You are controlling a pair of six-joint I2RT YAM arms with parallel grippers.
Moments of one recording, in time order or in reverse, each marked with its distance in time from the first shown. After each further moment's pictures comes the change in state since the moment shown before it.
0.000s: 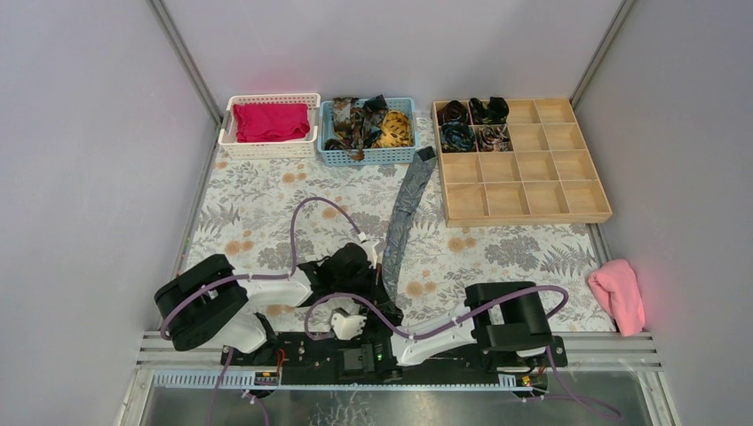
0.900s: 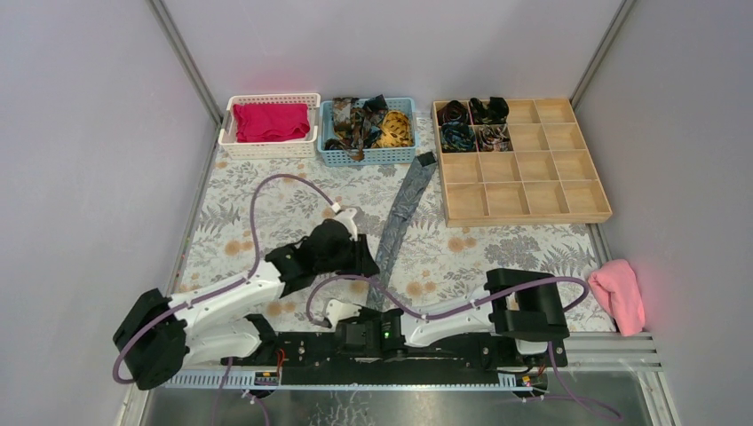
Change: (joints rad) left arm 0.097 -0.283 0.159 -0.393 -0.170 0.090; right arm -0.097 -0.101 -0.027 0.158 -0.362 -0.073
